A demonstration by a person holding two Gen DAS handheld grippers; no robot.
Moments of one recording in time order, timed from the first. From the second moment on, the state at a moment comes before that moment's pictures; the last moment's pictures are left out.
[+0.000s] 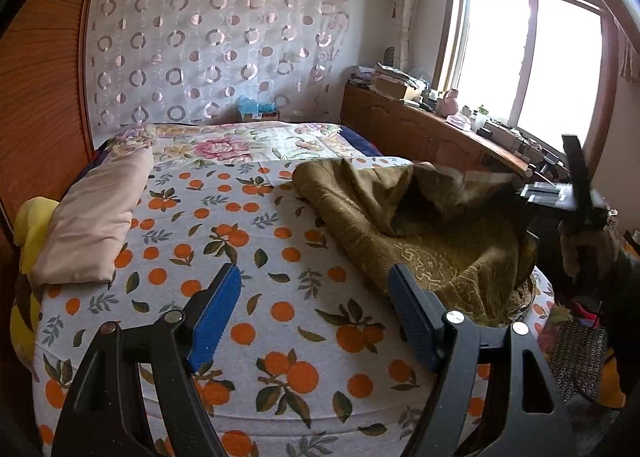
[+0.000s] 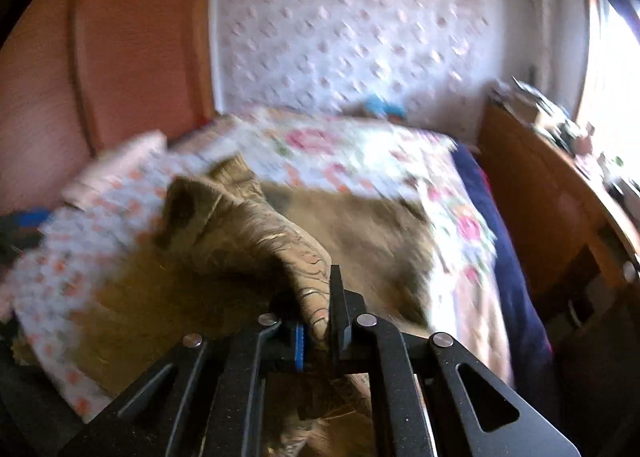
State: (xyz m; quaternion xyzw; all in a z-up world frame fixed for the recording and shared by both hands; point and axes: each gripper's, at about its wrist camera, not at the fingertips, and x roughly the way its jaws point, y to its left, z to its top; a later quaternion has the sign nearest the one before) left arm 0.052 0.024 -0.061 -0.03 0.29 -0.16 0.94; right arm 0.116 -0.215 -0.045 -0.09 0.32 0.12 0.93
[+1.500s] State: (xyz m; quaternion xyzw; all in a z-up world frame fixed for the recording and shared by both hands) left arm 0.115 -0.020 -0.075 -0.01 0.33 -0.20 0.92; right arm 0.256 -0.184 -0.006 -0.19 0.30 0.20 0.91
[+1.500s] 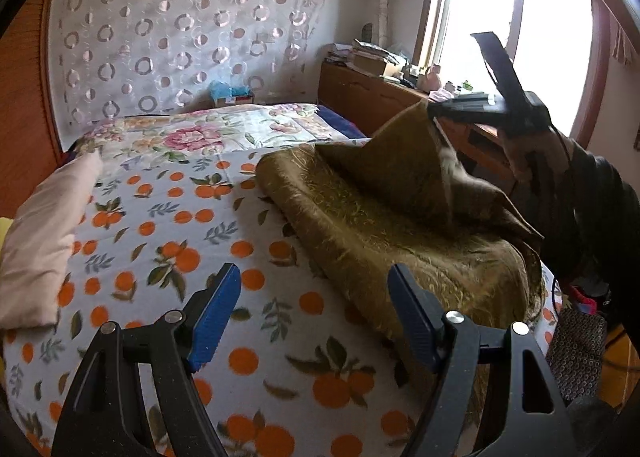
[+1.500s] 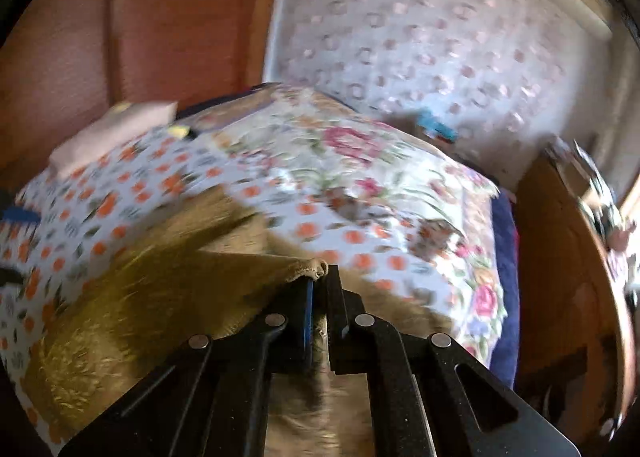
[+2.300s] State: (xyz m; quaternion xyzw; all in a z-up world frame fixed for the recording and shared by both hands) left arm 0.135 -0.052 -0.086 -0.01 0.35 -0.24 0.90; right arm 0.205 -0.239 -0.056 -0.11 0.34 0.13 0.92
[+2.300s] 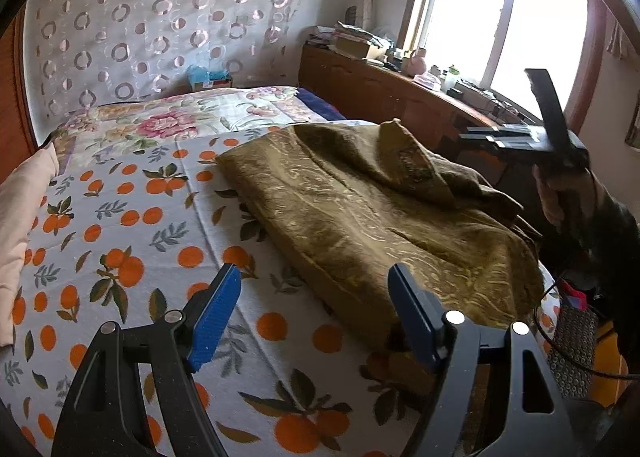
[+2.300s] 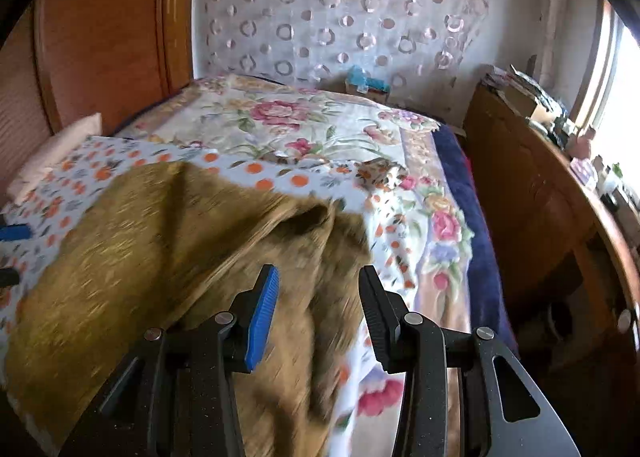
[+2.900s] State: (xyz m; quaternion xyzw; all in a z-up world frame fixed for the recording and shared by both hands) left arm 0.077 -0.082 -0.083 0.01 0.36 -0.25 0.90; right arm 0.090 -0.255 -0.085 -0.12 0.39 0.12 0.90
